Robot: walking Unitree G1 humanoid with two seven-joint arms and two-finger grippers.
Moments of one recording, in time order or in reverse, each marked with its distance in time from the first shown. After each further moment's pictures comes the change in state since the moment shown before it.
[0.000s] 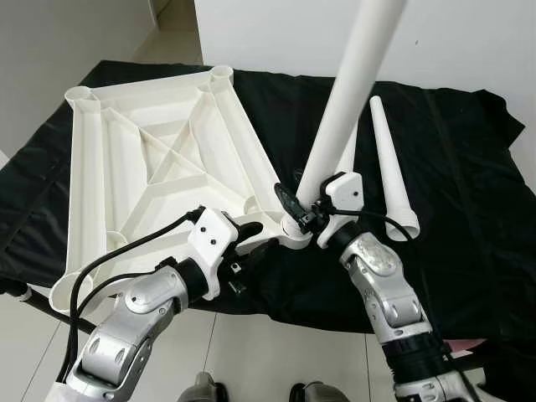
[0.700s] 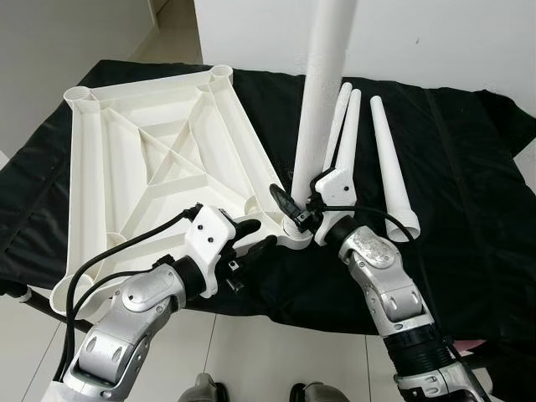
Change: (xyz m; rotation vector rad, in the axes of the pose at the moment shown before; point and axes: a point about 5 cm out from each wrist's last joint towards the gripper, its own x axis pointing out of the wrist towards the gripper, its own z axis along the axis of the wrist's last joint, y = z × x) left arm 0.000 0.001 0.002 0.001 -0.004 0.003; right arm 0.015 0.005 0.004 -0.170 0.108 0.129
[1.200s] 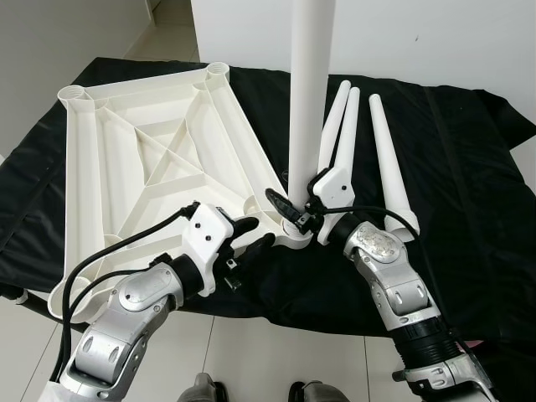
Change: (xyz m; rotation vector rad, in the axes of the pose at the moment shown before) left arm -0.002 0.001 0.002 0.006 0.002 0.006; right arm 0.003 -0.006 0.003 0.006 0.014 0.078
